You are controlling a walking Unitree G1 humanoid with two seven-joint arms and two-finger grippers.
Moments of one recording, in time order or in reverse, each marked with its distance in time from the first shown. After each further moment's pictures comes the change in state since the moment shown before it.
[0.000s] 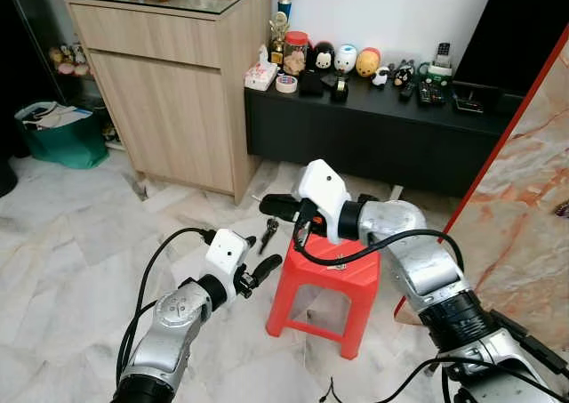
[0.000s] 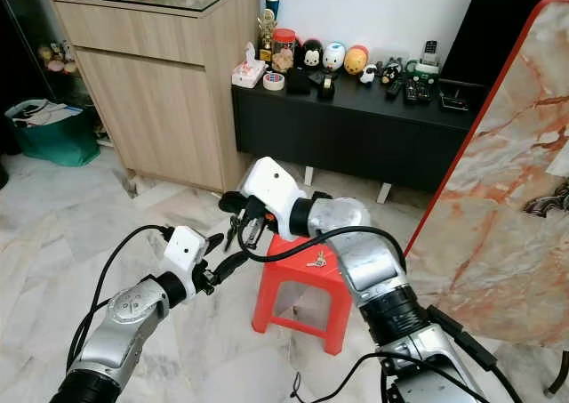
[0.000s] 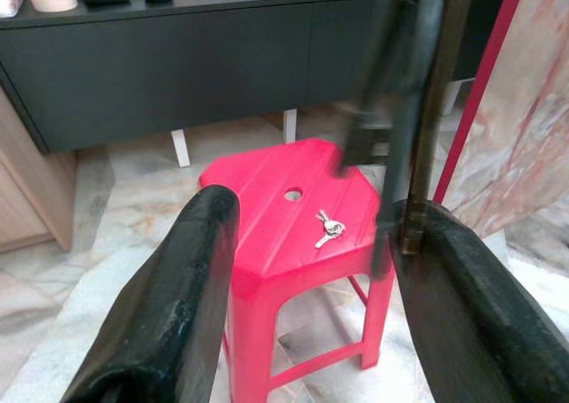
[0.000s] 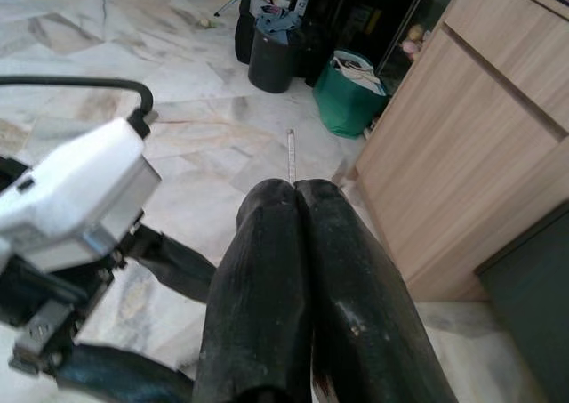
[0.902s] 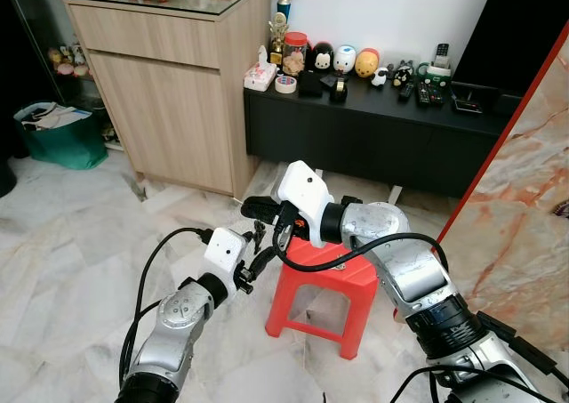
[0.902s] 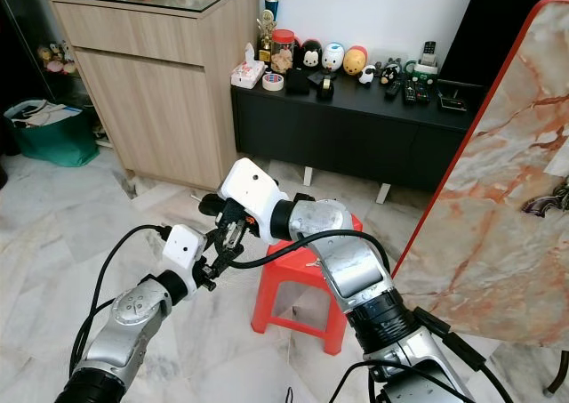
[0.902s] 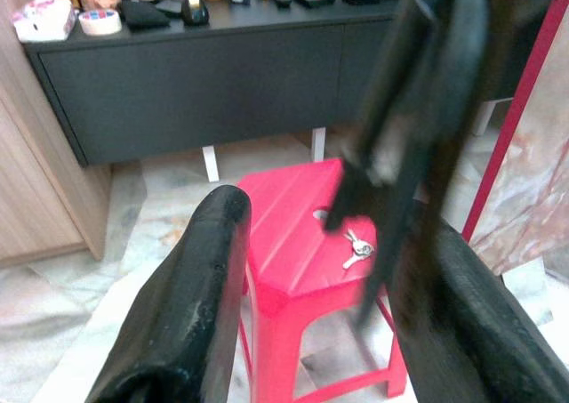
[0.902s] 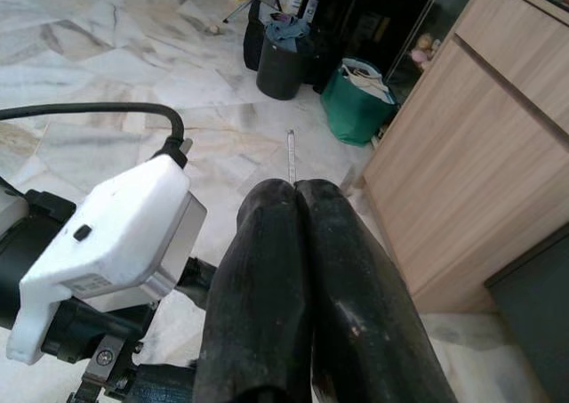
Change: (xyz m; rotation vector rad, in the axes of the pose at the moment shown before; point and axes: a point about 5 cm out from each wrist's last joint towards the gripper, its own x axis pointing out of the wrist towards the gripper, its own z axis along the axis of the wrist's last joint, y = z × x) left arm 0.003 0.003 -0.001 0.013 -0.046 0.085; right arm 0.009 0.012 0.011 -0.007 -0.005 0.020
